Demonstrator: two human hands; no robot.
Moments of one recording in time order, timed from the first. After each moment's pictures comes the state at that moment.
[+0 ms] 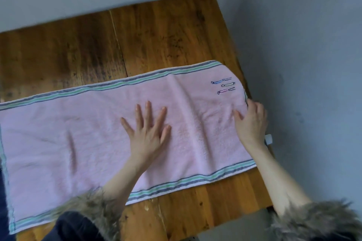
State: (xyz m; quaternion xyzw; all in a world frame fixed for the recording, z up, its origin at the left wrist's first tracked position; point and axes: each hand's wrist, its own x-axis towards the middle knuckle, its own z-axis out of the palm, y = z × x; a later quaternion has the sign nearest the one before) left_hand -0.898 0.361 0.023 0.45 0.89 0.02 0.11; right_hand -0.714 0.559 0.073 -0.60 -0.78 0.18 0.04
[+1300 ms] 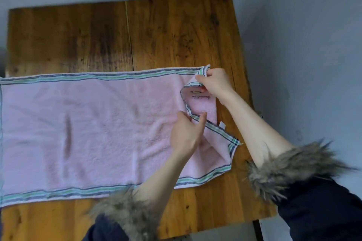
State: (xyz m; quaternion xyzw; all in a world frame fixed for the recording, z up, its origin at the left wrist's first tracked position) left_hand -0.826 0.463 0.100 0.04 0.87 0.32 0.38; right_hand -0.851 0.602 0.114 -0.47 -0.74 0.48 -0.04
